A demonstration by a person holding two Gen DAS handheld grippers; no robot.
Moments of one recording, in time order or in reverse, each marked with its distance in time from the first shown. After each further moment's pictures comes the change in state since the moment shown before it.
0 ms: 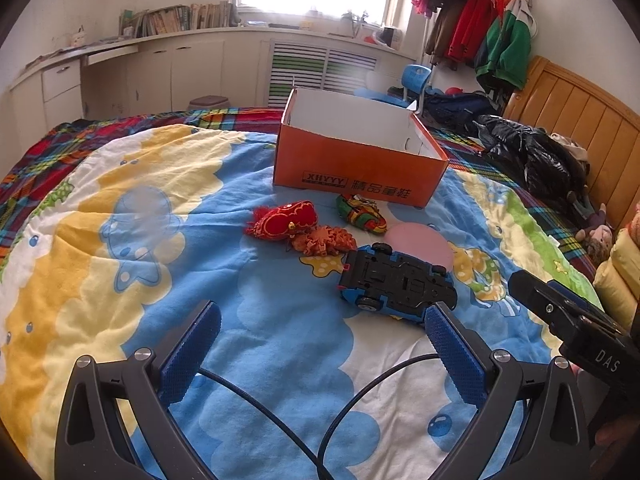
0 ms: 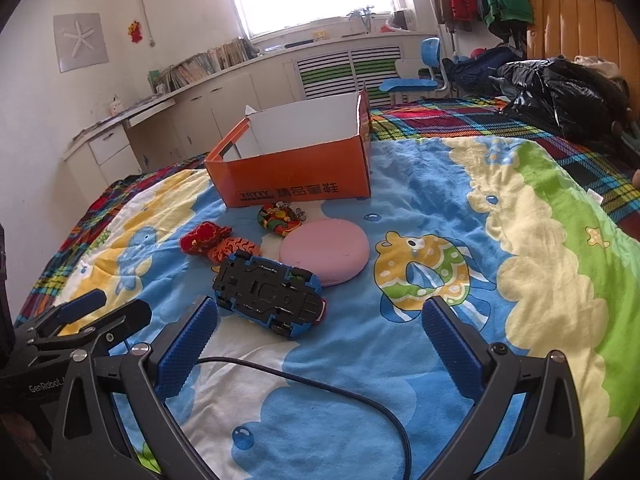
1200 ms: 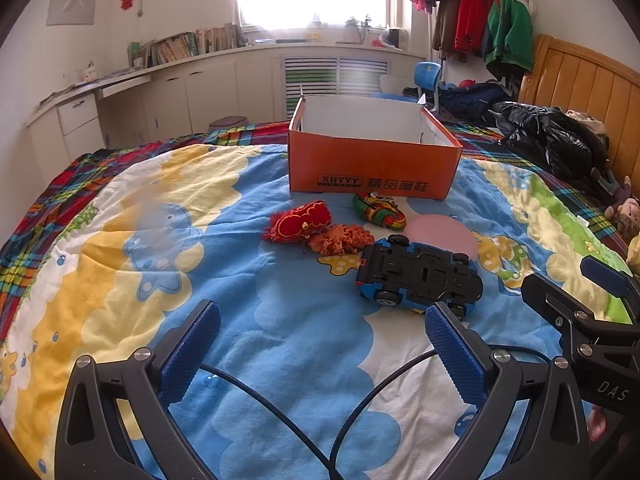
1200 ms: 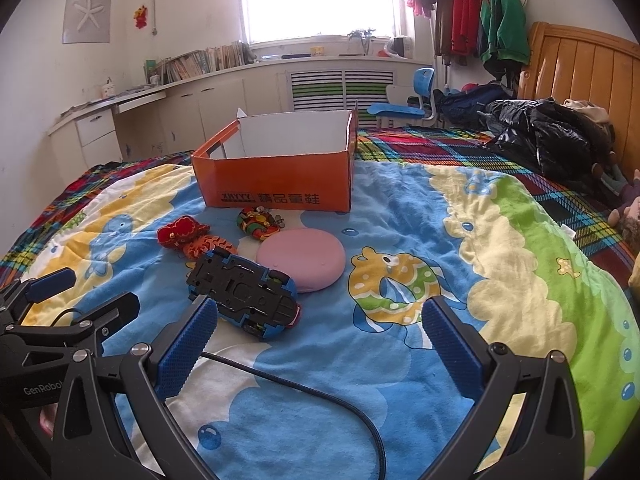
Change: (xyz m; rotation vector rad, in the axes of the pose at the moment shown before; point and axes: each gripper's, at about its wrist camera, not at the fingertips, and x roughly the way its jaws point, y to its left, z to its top) left arm 0.001 -0.019 -0.015 0.089 -0.059 0.151; right arm -0.001 0.015 -0.011 -0.161 -0.036 -0.093
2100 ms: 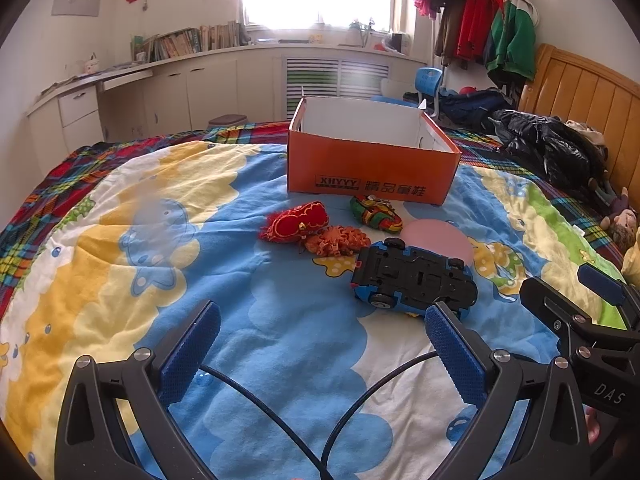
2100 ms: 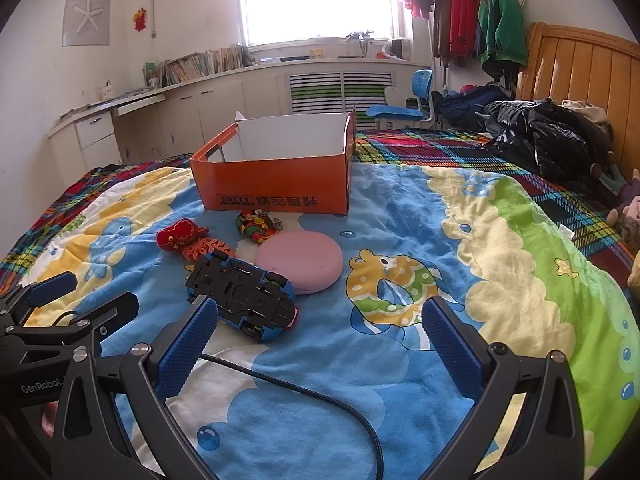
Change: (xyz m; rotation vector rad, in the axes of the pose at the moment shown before) left arm 0.000 0.000 -0.001 -0.024 -0.007 -0.009; right arm -0.001 -0.001 0.001 0.003 -0.011 -0.003
